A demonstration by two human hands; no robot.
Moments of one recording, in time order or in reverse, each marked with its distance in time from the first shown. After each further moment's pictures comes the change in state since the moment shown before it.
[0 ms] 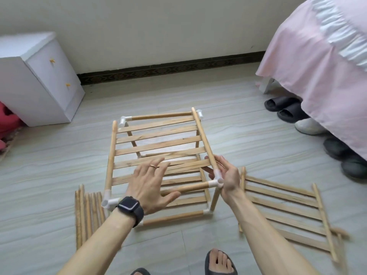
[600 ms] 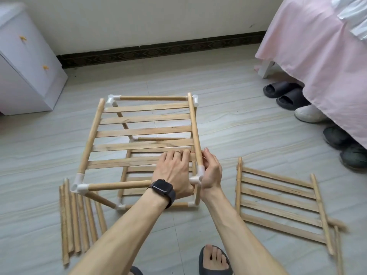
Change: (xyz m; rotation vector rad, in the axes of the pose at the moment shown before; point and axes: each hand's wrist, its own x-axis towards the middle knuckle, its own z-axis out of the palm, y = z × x) left_hand 0.073 0.072 0.033 0.091 -0.052 0.046; right_hand 0.025 0.043 0.025 0.061 0.231 -0.071
